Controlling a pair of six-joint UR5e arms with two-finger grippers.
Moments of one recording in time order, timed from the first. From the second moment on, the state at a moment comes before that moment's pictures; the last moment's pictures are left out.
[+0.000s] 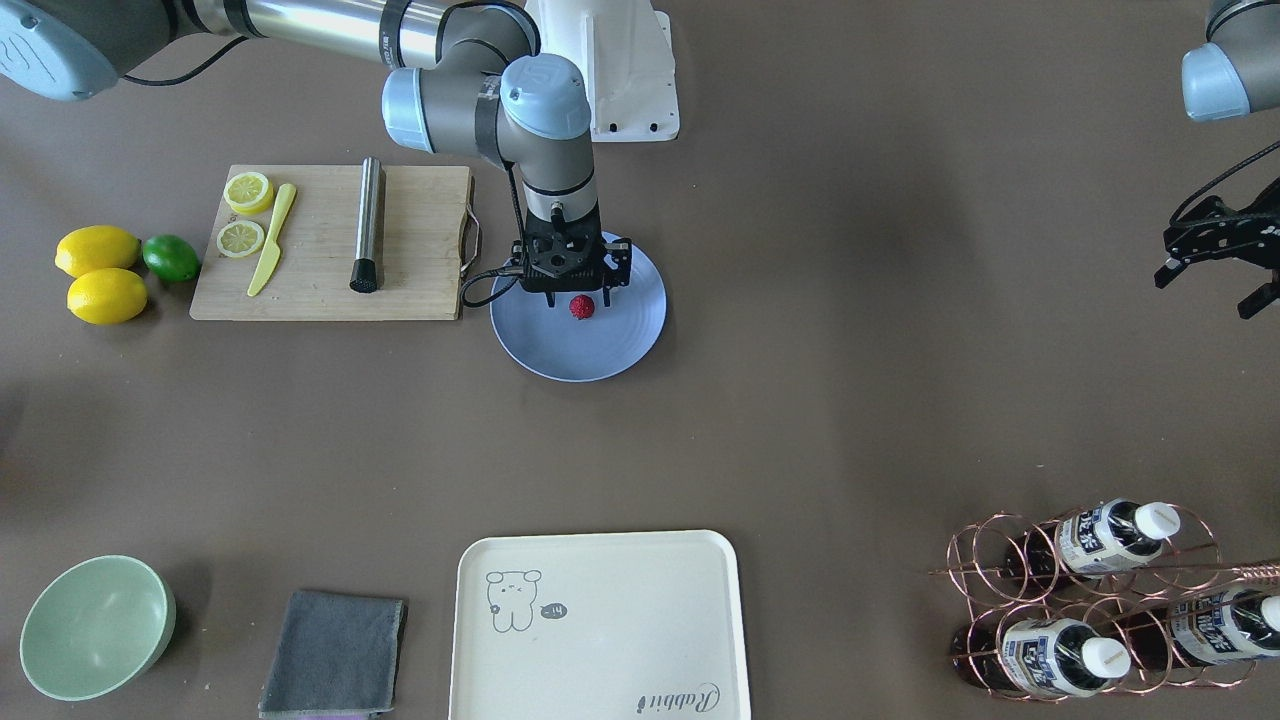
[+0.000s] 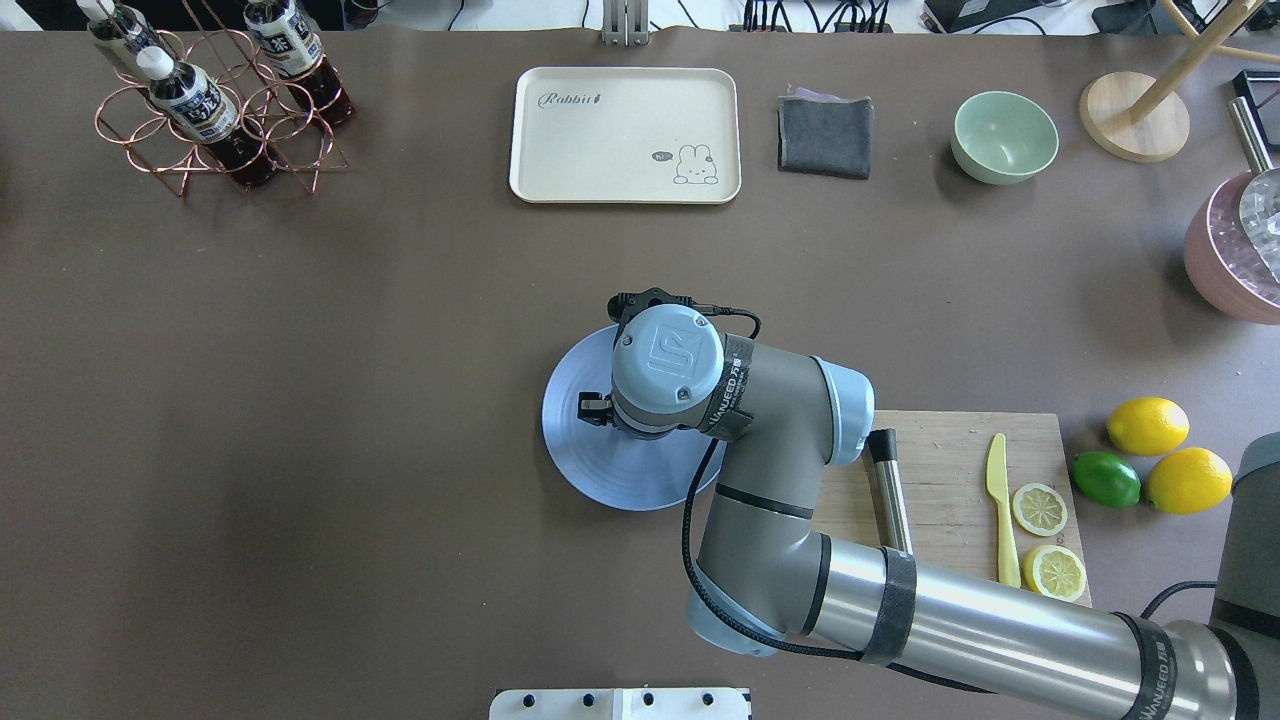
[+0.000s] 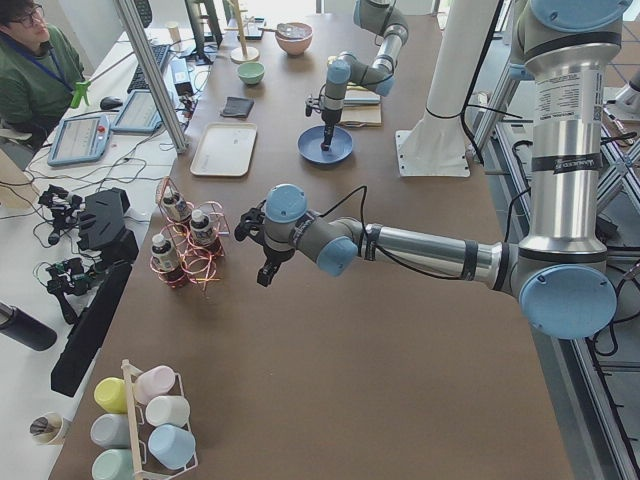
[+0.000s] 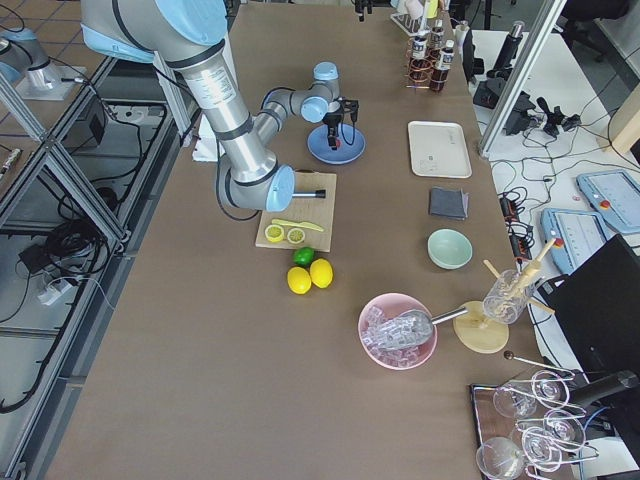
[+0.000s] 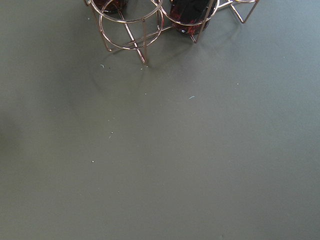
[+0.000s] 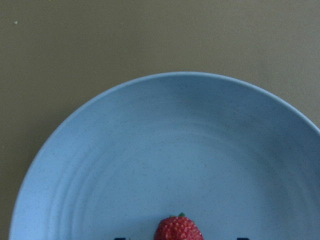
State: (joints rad) left arm -1.29 -1.52 -1.75 -2.05 -2.34 -0.18; right arm 0.41 -0.83 1.54 -1.44 1.73 1.35
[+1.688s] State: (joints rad) left arm -1.55 -1.41 -1.74 -1.76 -2.34 0.18; right arm 1.39 -1.61 1.81 -1.58 2.37 0.00
